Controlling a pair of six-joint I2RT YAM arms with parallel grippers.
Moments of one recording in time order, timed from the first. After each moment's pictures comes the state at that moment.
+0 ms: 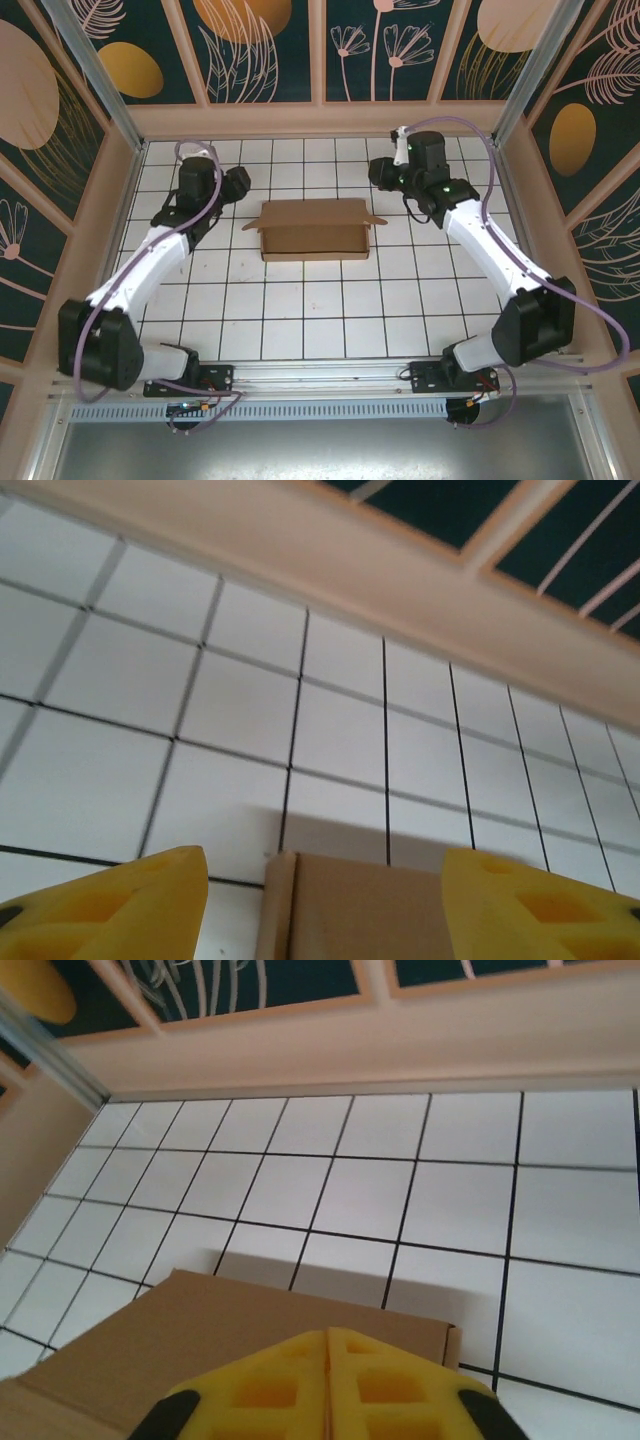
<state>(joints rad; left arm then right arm) -0.26 1.38 1.02 -0.18 -0.01 -0.56 0.37 1.45 1.27 -0.38 -0.16 0.34</state>
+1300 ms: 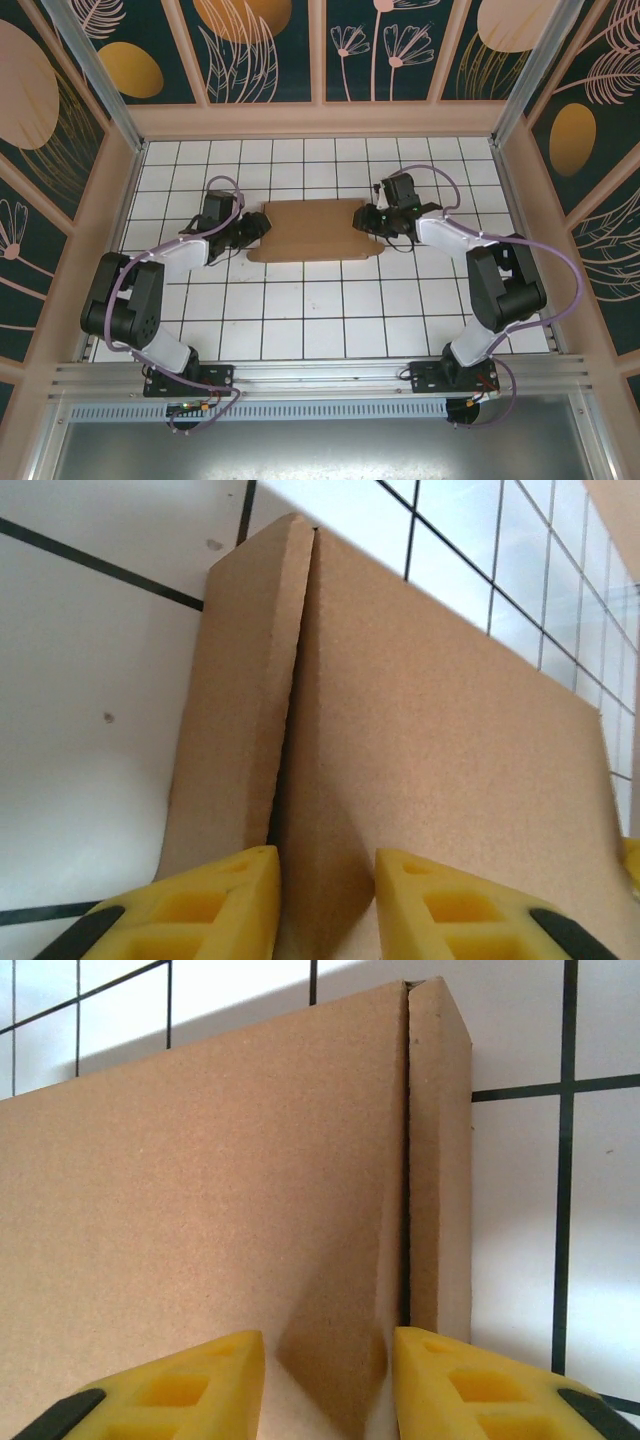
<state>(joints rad) -0.26 1.60 0.76 0.08 0.38 -0.81 0.41 1.66 1.01 -0.26 -0.29 0.54</state>
